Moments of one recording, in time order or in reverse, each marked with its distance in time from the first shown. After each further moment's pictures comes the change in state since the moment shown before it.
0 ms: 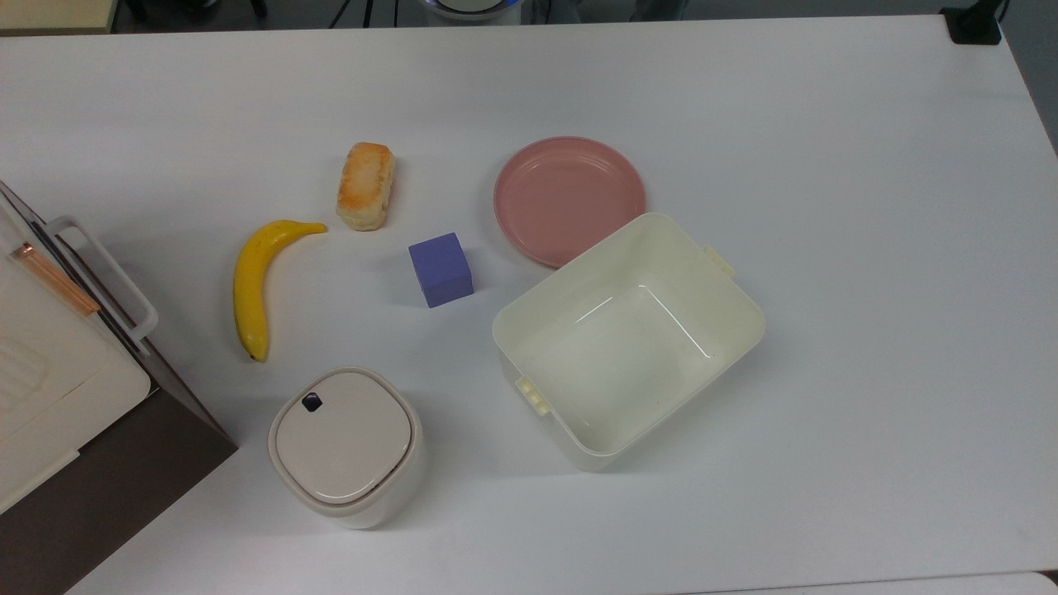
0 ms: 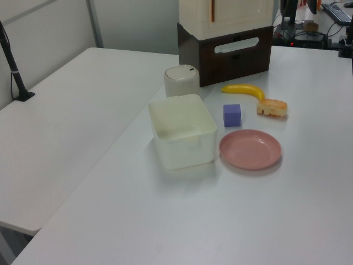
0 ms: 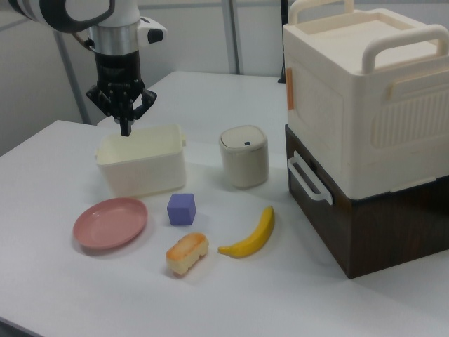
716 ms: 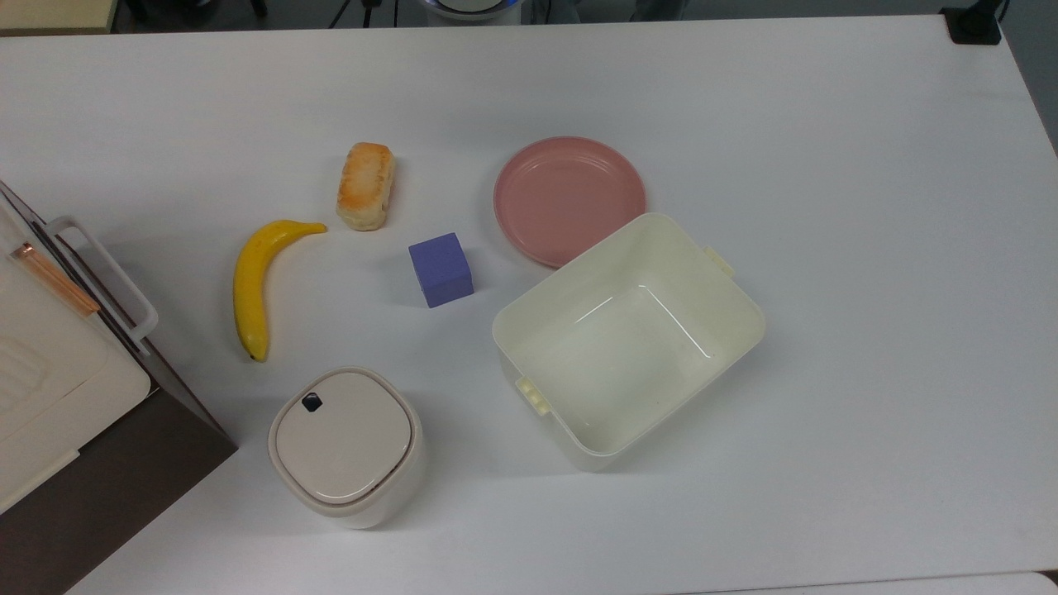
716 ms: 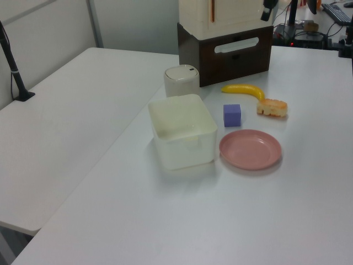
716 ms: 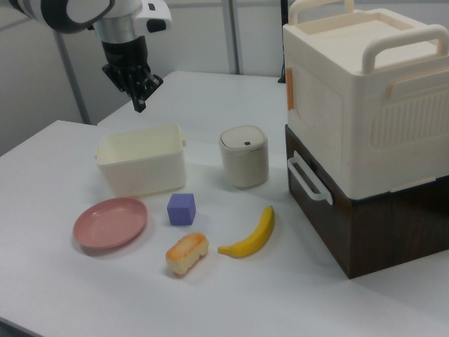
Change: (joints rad) arm -0.003 0.004 0.008 0.005 0.067 0.204 0.398
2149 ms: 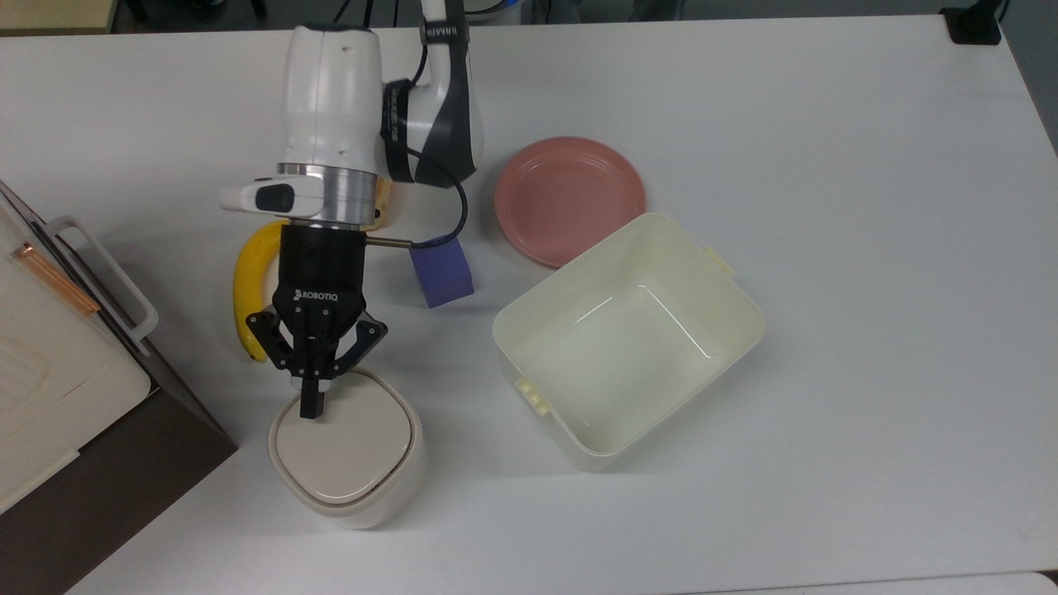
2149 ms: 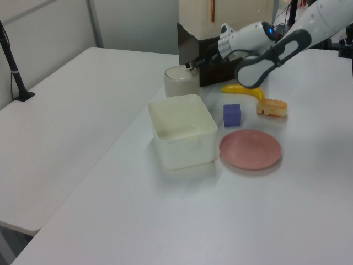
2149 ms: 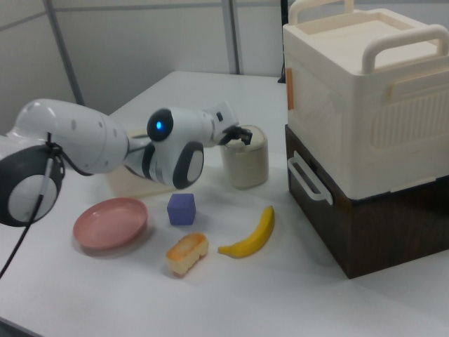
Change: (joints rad) arm 0.103 0.703 -0.027 -0.061 -0.327 1.647 0.263
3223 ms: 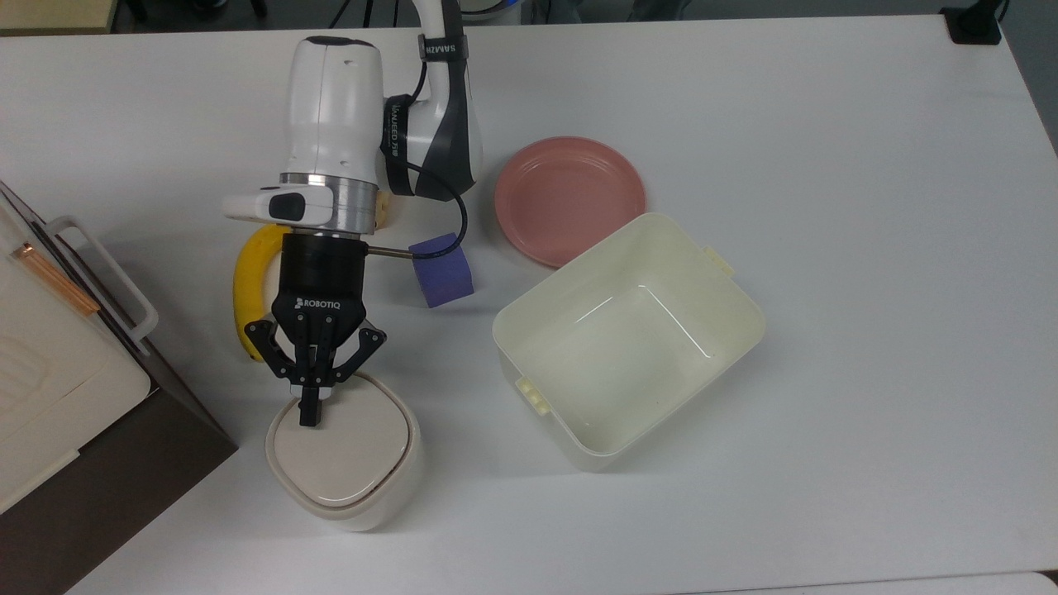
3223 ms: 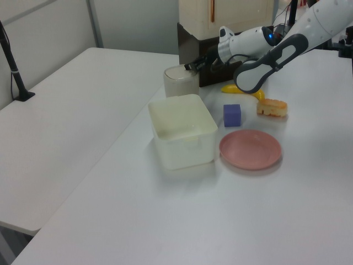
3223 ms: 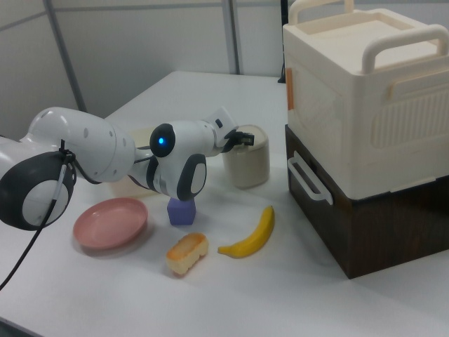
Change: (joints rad) arm 0.000 0.060 -0.002 0.009 -0.001 0.113 -0.172
